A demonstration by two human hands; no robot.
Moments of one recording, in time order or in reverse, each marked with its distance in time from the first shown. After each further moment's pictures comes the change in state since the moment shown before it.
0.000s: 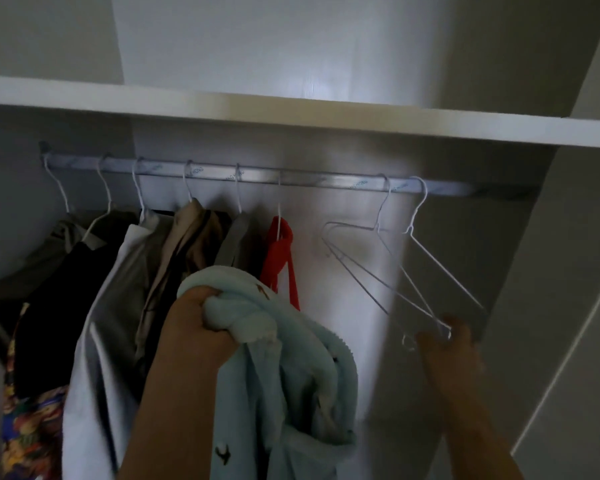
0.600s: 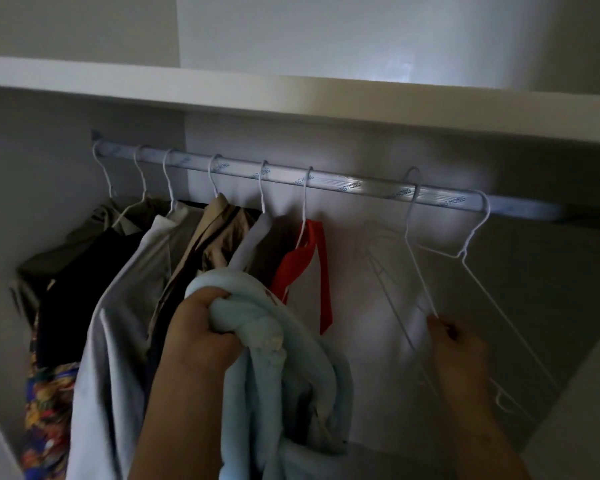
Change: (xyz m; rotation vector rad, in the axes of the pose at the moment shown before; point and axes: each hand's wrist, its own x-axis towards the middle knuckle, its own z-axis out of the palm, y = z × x) left_hand 0.018 -0.019 0.032 0.167 0.257 0.076; right_hand 0.077 -0.025 0.043 0.368 -0.214 -0.140
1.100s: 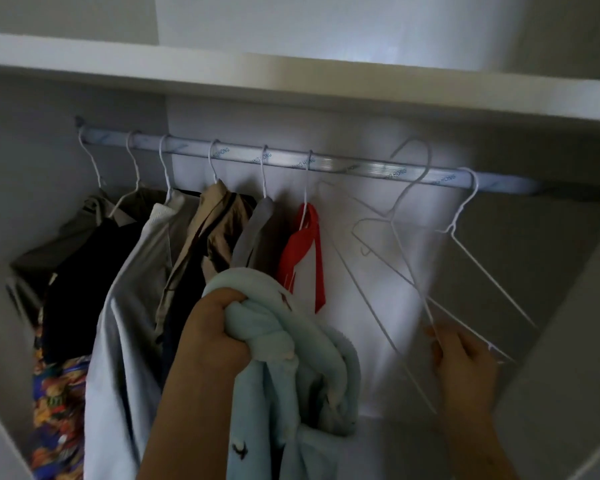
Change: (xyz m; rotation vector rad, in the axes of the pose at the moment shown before) left_hand -0.010 0.023 -0.014 -0.339 -0.164 -0.393; right_hand -0.074 0.020 -0.002 0.274 0.134 0.014
